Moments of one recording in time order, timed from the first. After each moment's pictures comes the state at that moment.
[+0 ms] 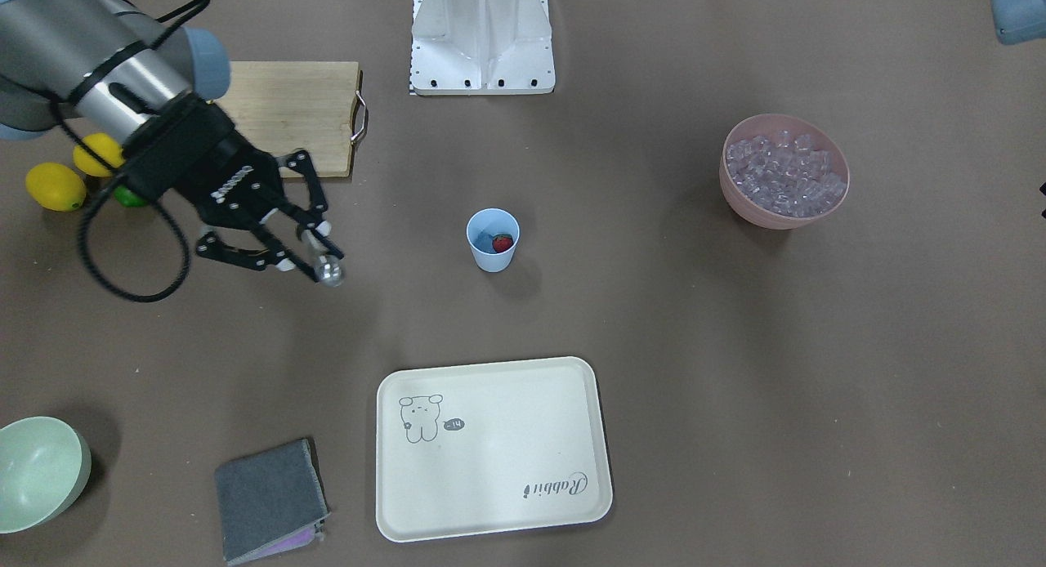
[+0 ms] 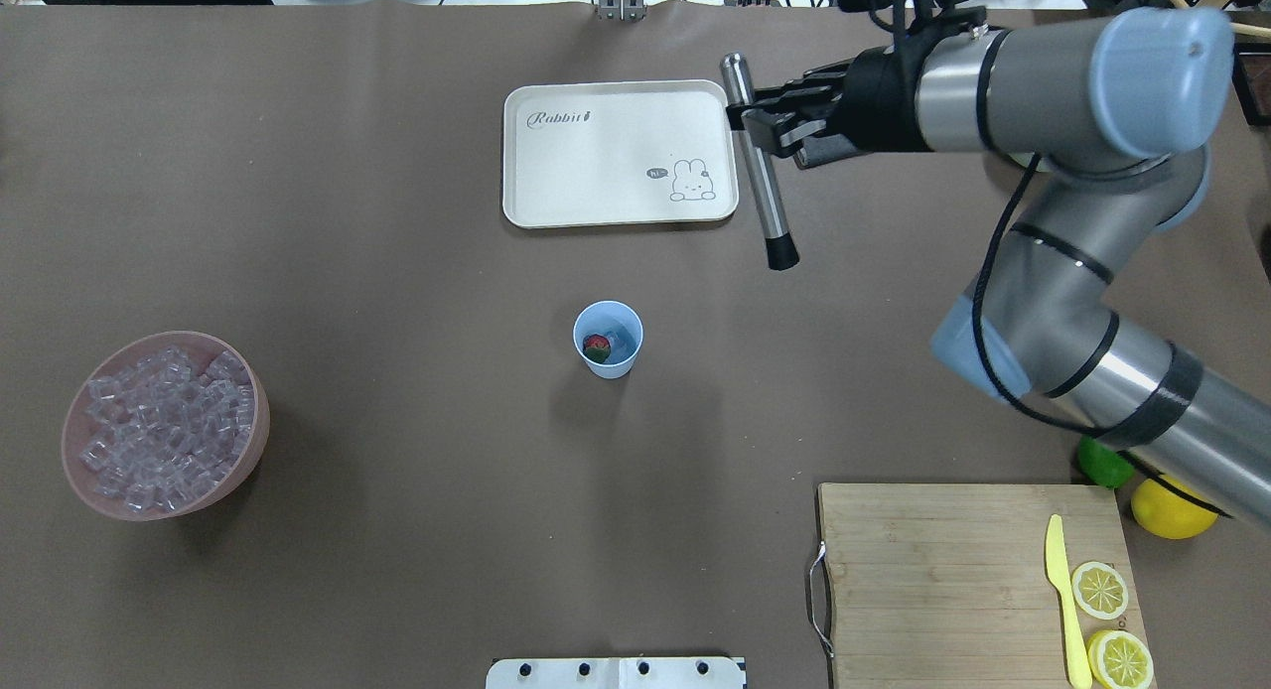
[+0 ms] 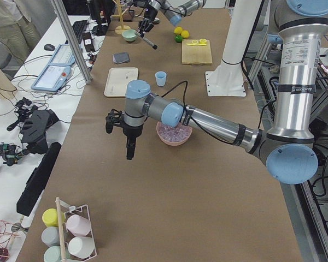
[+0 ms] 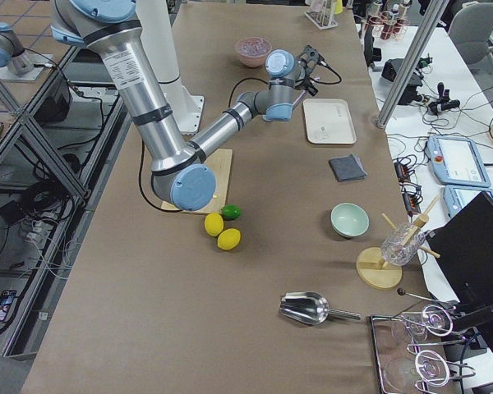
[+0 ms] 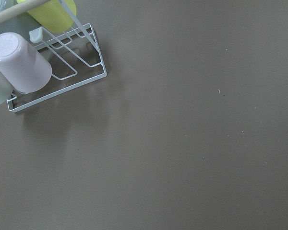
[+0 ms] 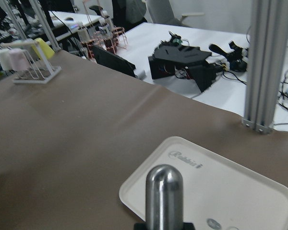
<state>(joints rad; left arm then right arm) -1.38 -1.59 -1.88 -1.61 -2.08 -0.49 0.78 -1.08 1.74 -0.62 1.87 0.68</state>
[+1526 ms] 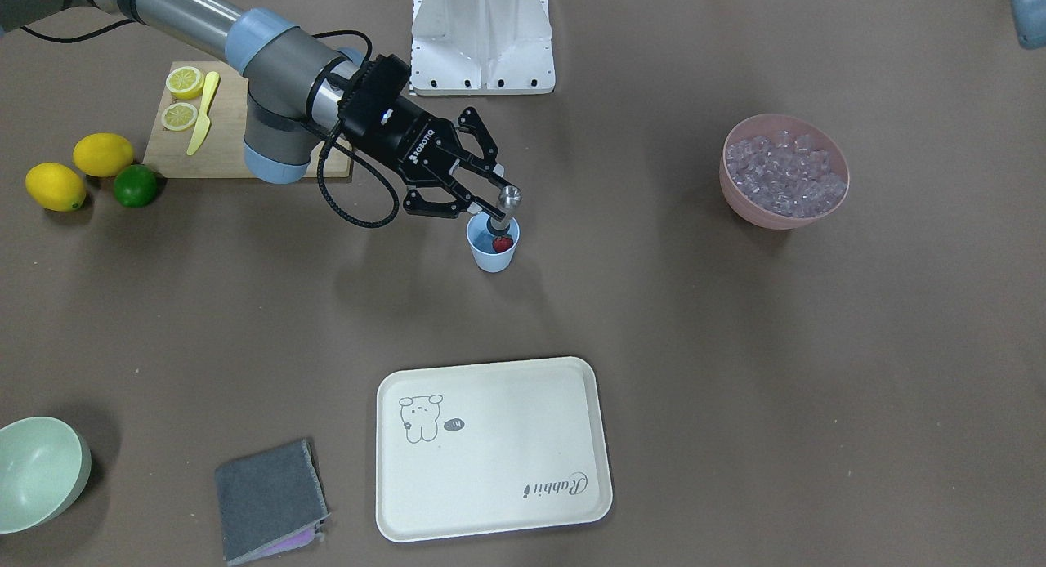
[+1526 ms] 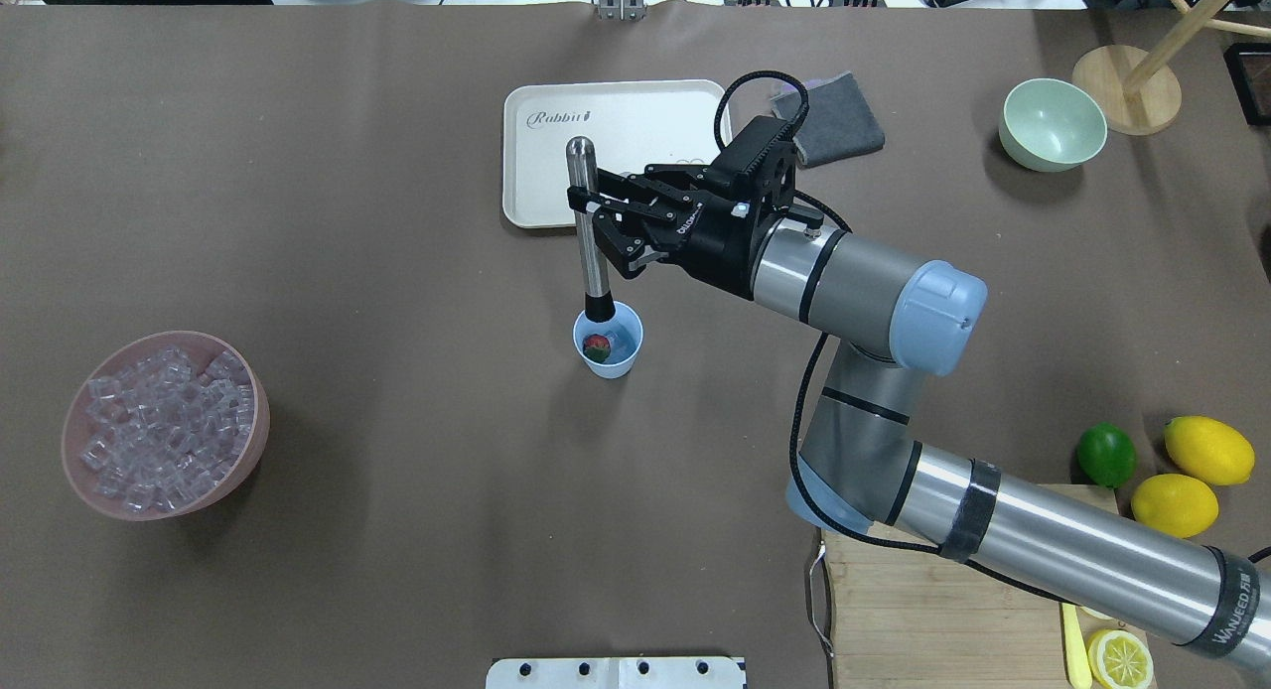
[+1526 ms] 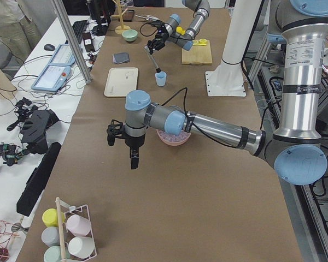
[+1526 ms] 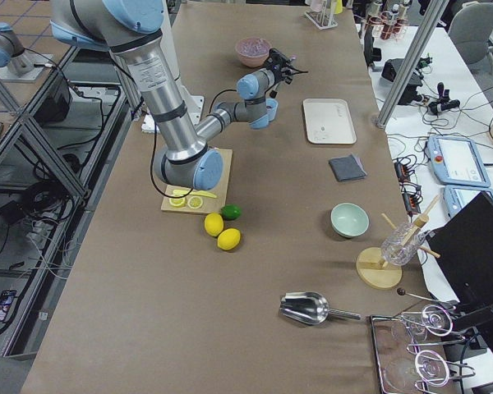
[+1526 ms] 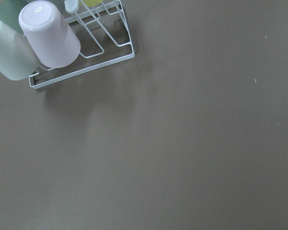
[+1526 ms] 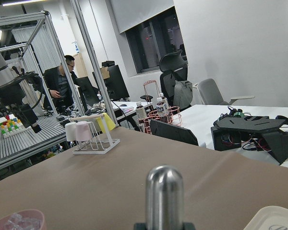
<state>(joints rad) -1.42 -1.56 -1.84 -1.61 -2.13 -0.48 0.52 -0.98 1.46 -0.08 1.50 0.66</state>
